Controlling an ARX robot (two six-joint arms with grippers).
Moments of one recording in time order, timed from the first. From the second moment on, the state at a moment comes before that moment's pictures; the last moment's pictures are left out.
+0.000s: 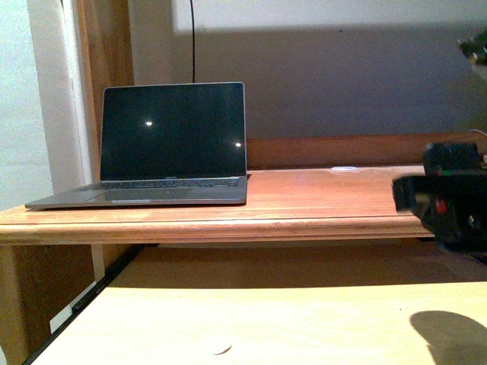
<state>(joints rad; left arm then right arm) -0.01 0.01 0.01 0.00 0.00 -0.01 0.61 1.18 0.91 -0.11 0.48 0.24</state>
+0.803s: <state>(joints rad) -0.01 0.01 0.01 0.00 0.00 -0.01 0.59 2.18 2.06 -0.32 0.64 0.22</state>
